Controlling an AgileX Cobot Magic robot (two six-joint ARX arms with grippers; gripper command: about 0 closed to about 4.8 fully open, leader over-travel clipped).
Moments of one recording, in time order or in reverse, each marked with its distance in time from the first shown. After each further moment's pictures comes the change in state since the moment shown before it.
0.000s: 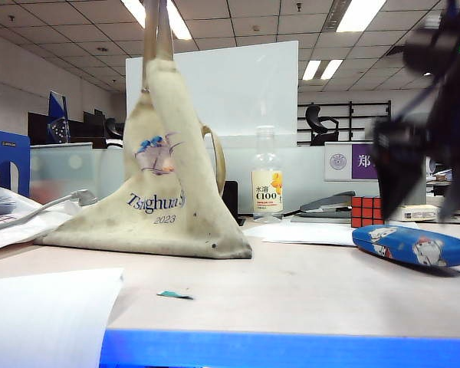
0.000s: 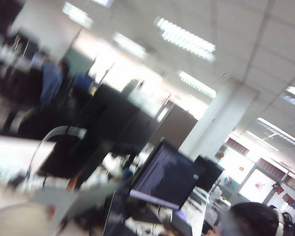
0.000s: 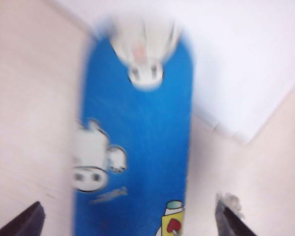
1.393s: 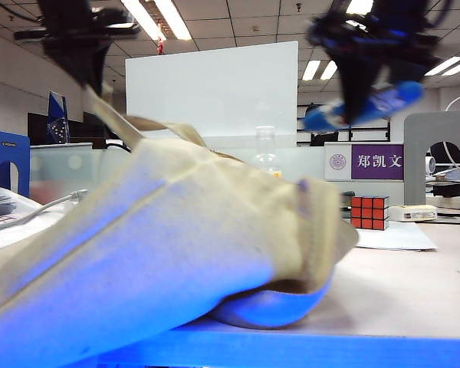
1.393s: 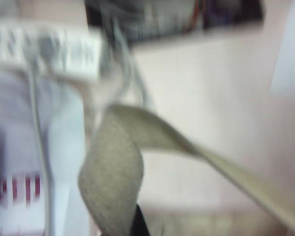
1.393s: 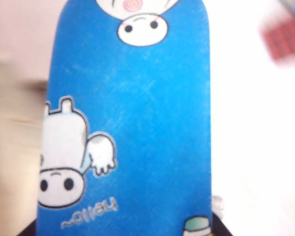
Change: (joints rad) left arm -0.088 0.026 -0.018 -1.383 -0.910 1.027; right arm 0.187 0.036 0.460 -0.434 0.177 -0.118
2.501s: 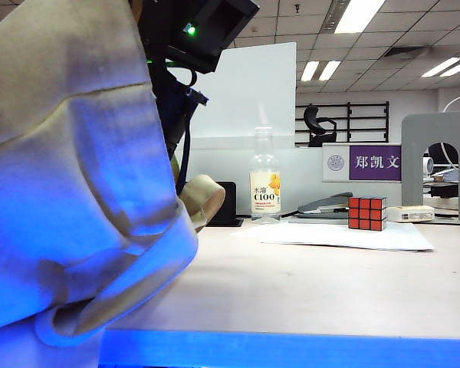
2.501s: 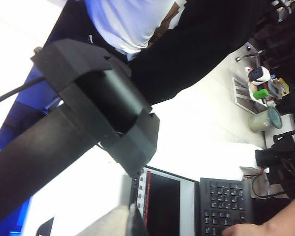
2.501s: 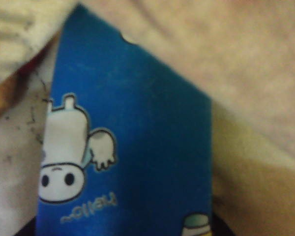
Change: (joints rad) left arm -0.676 -0.060 0.500 -0.503 0.977 -0.079; right arm 0.566 0.604 0.078 0.443 -0.250 -0.025
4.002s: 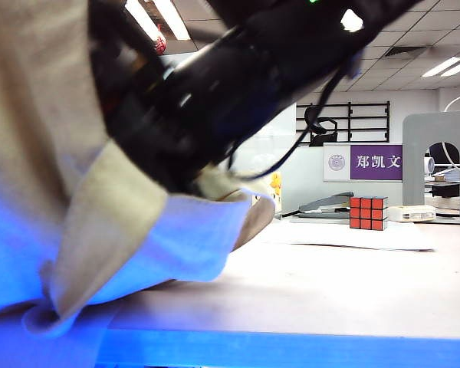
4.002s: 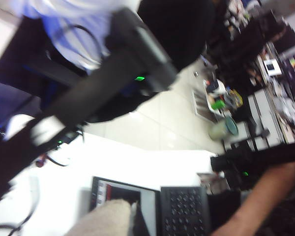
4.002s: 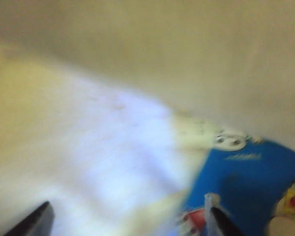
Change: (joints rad) left arm 0.040 -0.014 0.018 0.030 0.117 -0.063; right arm 0.035 -0.531 -0.715 0.676 -0.278 0.060
